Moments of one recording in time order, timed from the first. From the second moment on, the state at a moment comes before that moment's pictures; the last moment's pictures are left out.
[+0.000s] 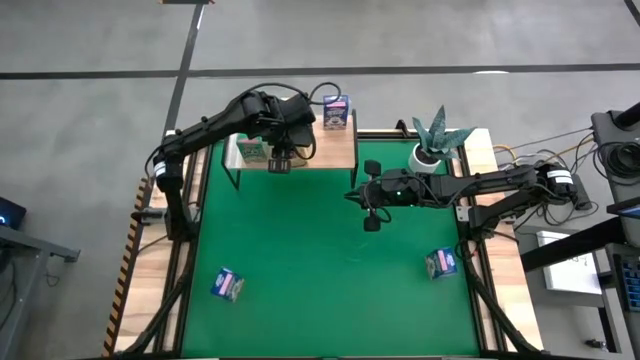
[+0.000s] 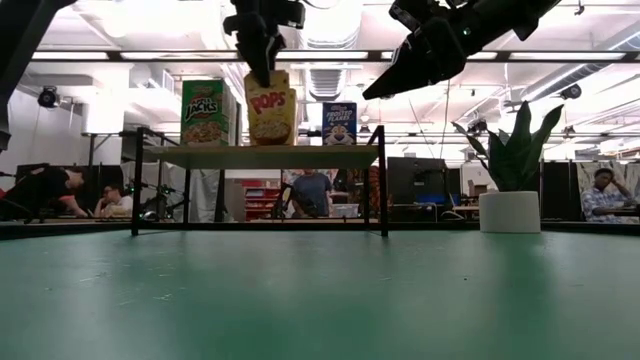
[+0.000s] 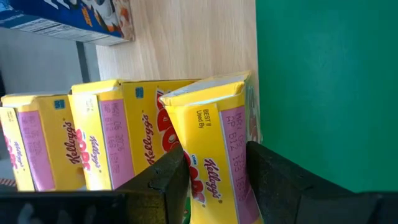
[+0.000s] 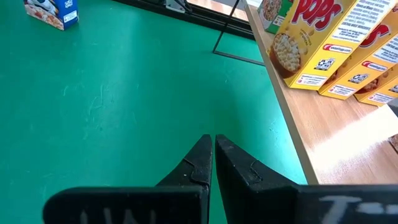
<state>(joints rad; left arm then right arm) 0.36 1.86 2.12 -1.49 -0.25 0.50 -0.06 1.31 0.84 0.00 0.11 -0.29</state>
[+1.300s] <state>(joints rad) 0.36 1.86 2.21 -1.48 -0.26 0.49 -0.06 1.31 0.84 0.00 0.11 -0.29</state>
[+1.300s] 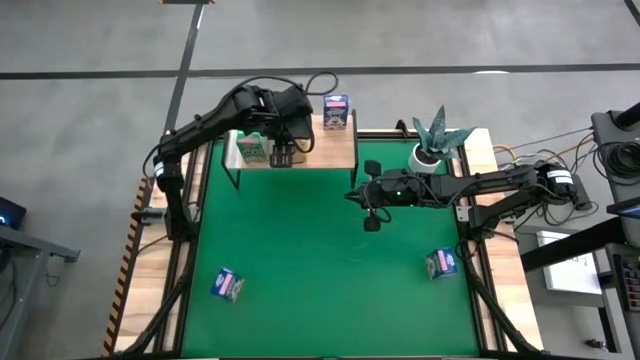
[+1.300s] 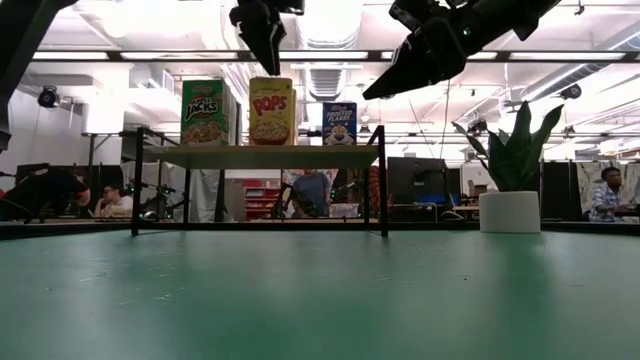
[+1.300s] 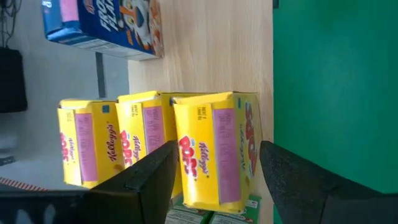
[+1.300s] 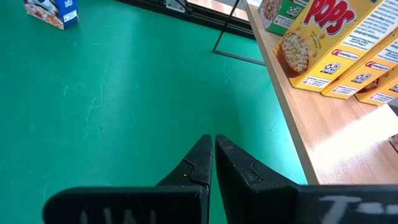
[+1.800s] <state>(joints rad) 0.24 1.80 2.25 -1.57 -0.37 0.36 -0.06 1.31 0.84 0.00 0.11 -0.29</state>
